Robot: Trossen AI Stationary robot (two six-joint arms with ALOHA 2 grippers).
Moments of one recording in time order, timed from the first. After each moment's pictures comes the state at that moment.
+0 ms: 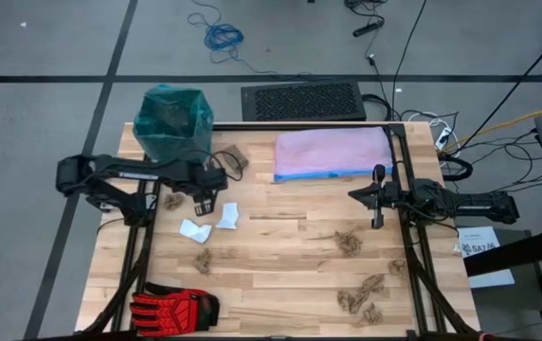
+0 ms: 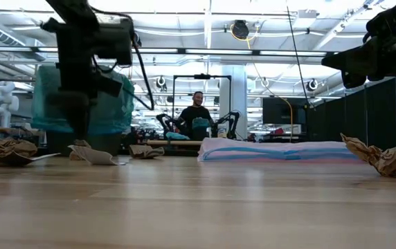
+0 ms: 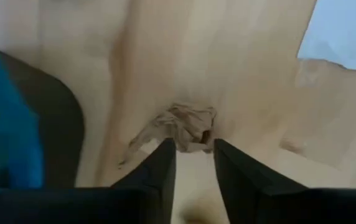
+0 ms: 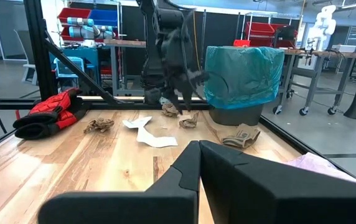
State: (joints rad) left arm 0.22 1.37 0.77 -0.88 -0.26 -0.07; right arm -0.02 0.00 0.02 0.03 0.10 -0.04
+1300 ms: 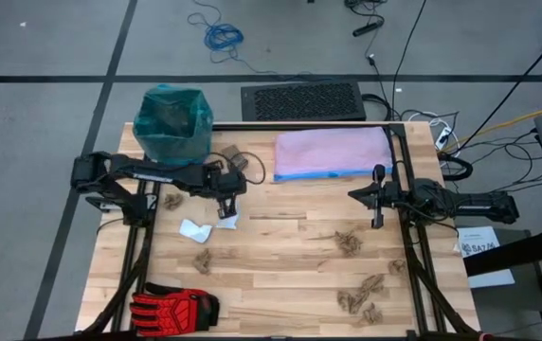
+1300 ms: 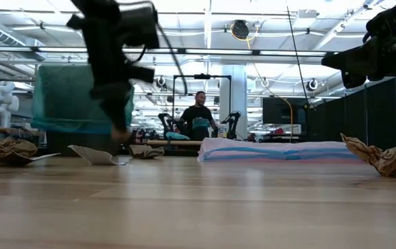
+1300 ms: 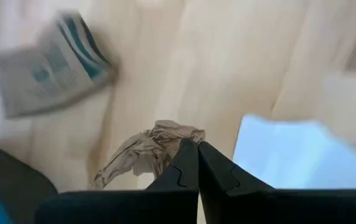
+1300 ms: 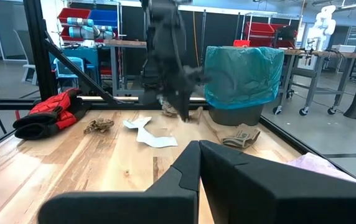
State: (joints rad) left arm 0.12 1.47 0.97 -0.74 -0.29 -0.10; right arm -0.02 0.00 0.02 0.03 0.10 -0.04
